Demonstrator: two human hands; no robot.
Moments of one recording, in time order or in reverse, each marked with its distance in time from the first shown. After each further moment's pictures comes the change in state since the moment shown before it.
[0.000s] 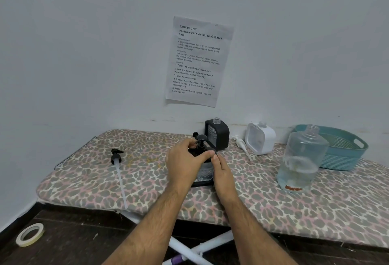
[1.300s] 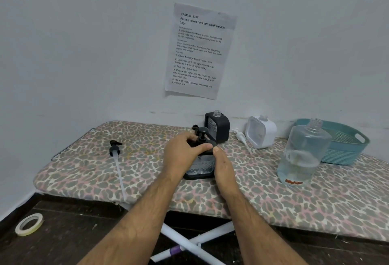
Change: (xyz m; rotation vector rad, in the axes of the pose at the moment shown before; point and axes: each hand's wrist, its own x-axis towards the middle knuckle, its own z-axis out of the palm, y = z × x) left_hand 0.016 -0.009 -0.008 0.069 -0.133 0.036; right_hand 0.005 0.005 0.003 0.032 -0.042 -0.026
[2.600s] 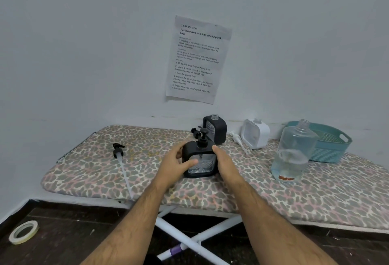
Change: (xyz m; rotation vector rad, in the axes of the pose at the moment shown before) left_hand -0.024 -0.044 -0.017 -0.443 -0.295 -0.073; right_hand 0.001 -0.030 -0.012 -0.061 -0.079 0.262
